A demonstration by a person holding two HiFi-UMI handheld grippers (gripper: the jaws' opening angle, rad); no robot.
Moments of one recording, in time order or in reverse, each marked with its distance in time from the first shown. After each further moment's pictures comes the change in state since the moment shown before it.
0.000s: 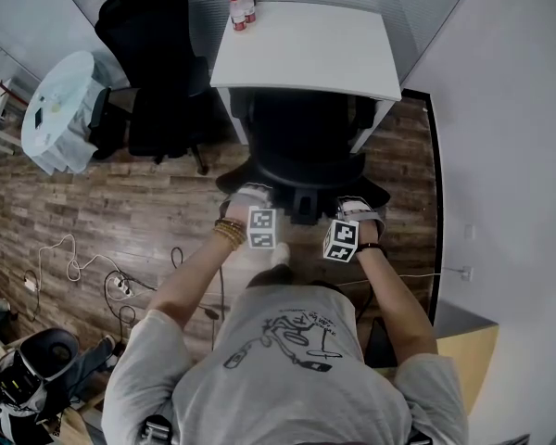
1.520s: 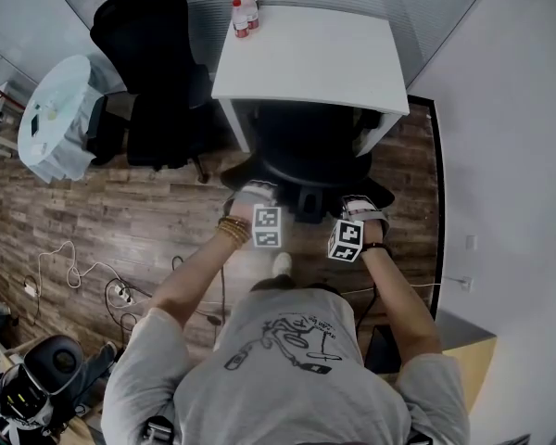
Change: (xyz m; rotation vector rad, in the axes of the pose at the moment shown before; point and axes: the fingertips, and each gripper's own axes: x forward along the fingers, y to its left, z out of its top) left arm 0.036 0.082 -0.036 -0.013 -0.011 0.014; right arm 0.049 -0.079 0.005 -0.021 0.012 -0.005
